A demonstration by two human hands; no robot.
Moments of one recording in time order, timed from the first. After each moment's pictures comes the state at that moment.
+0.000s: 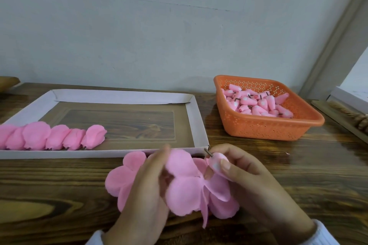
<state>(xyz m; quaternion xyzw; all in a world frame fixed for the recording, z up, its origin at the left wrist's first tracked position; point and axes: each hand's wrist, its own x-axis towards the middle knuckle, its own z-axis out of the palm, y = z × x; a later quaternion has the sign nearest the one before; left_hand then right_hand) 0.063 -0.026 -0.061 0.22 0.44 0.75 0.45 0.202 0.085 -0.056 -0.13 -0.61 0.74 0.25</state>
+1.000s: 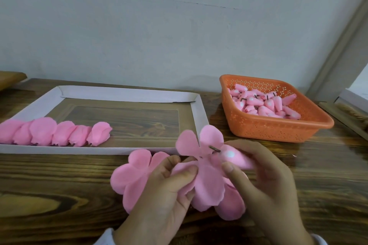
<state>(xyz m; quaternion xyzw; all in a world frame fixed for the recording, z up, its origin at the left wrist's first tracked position) 0.069 -0.020 -0.063 0.10 0.34 0.78 0.51 0.199 0.068 -0.051 -0.18 -0.79 0.32 0.49</state>
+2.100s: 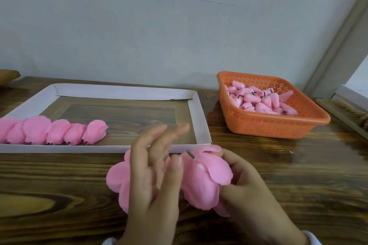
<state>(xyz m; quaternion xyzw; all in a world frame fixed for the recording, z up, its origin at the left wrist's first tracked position) 0.079 -0.030 -0.055 0.43 0.44 0.78 0.08 0.190 0.059 -0.059 -0.16 -0.65 0.69 0.29</state>
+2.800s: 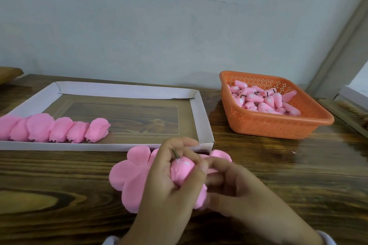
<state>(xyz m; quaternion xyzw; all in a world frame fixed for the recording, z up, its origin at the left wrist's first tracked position) 0.079 -0.030 -0.058 0.42 0.49 0.74 0.20 0.194 0.064 -0.055 -0.13 -0.69 0.70 0.14</state>
